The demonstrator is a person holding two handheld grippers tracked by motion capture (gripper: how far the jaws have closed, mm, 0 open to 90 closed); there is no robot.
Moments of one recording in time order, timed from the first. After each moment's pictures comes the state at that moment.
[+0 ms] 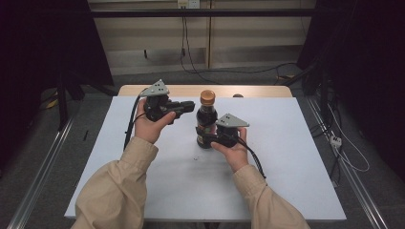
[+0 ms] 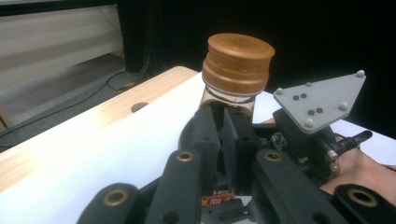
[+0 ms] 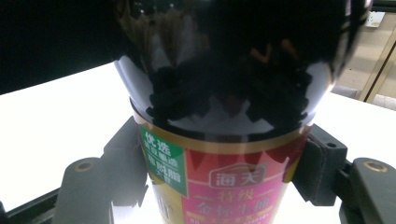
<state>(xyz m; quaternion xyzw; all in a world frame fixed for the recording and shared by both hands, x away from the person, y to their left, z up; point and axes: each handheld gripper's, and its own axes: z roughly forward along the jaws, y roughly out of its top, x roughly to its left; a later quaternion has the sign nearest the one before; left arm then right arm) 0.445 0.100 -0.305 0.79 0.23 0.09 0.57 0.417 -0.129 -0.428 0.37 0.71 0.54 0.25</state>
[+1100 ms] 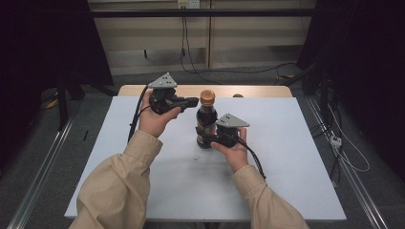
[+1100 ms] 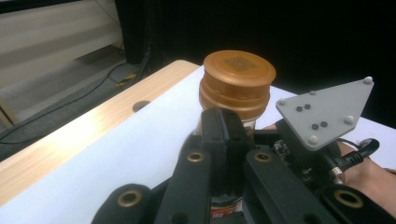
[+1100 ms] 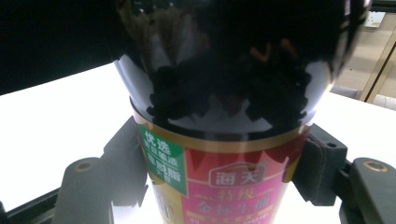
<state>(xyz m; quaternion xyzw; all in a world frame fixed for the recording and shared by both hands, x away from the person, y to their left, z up) 0.452 0.086 -0.289 0.81 0.22 0.09 0.54 0.417 -0.129 -0.428 0.37 0.71 0.54 0.25</state>
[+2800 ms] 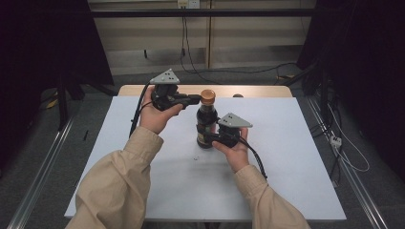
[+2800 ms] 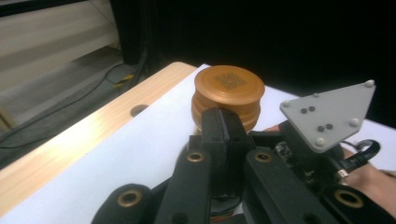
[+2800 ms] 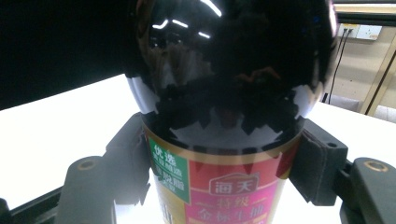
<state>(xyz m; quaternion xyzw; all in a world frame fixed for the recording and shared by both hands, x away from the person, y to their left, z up) 0.455 0.077 -0.278 0.82 0.20 0.10 0.53 0.415 -0.133 -0.424 0.36 0.70 0.56 0.26</state>
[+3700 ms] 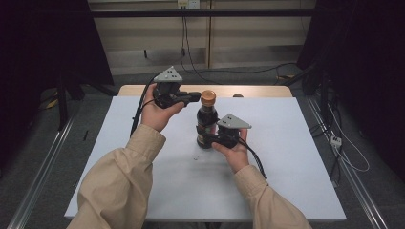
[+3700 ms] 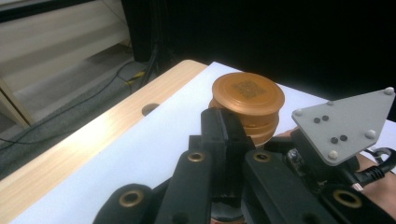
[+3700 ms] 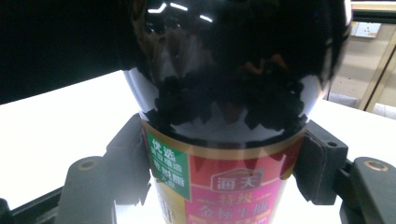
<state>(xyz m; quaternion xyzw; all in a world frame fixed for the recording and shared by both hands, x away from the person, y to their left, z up) 0.457 0.077 -0.275 0.82 0.21 0.11 0.52 0.414 -0.131 -0.428 0.36 0.70 0.56 0.26</state>
